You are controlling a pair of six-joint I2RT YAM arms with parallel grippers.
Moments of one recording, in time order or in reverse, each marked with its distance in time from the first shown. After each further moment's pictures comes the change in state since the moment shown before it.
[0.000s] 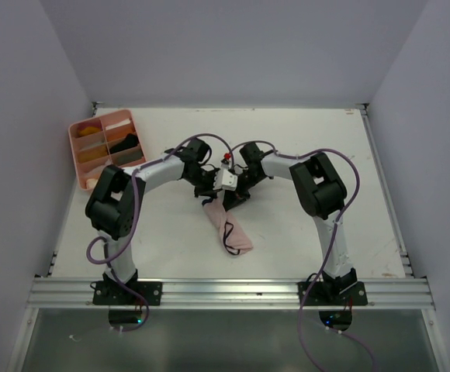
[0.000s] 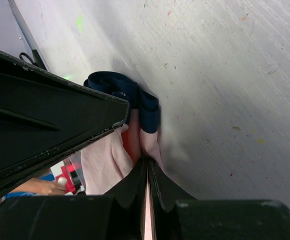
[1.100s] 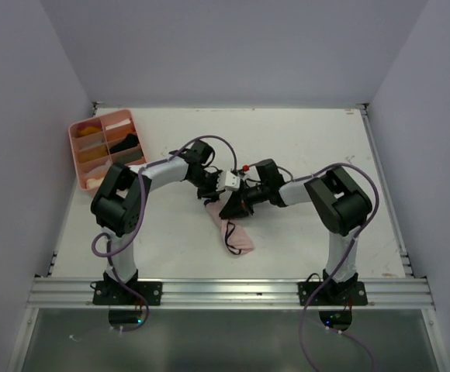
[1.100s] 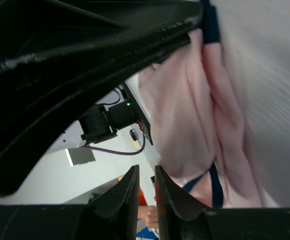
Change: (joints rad) left arm -0.019 0.052 0.006 0.030 -0.010 -0.026; right arm -0.014 -0.301 -0.576 0.762 -0.126 0.804
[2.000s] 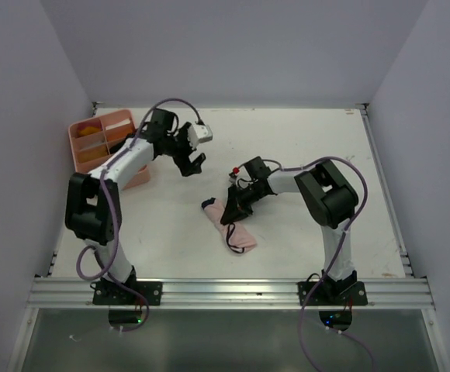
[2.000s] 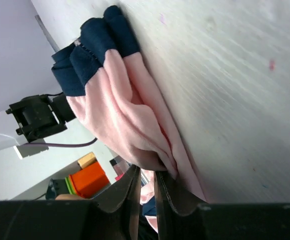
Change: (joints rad) left arm 0.211 -0.120 0.105 0.013 -0.002 -0.267; right arm 0.045 0.146 0.239 -0.459 0.085 -0.379
